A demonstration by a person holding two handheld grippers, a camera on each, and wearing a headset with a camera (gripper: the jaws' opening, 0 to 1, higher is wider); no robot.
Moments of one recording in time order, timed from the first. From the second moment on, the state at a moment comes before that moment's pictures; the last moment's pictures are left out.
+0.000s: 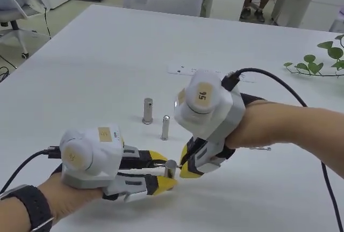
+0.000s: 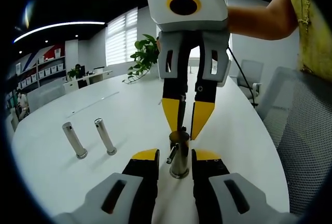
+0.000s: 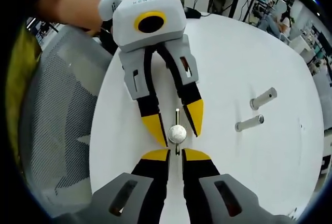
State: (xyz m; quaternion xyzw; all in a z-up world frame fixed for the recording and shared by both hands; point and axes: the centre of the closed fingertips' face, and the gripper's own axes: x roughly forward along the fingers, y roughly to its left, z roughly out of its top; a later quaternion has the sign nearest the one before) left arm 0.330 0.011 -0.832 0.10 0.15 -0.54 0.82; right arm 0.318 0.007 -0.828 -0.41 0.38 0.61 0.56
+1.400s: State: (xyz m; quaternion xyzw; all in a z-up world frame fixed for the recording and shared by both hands) left arm 0.329 0.000 -0.825 0.11 0.12 -0.58 0.80; right arm 0.320 -0.040 -0.810 -0.31 0.36 0.58 0.66
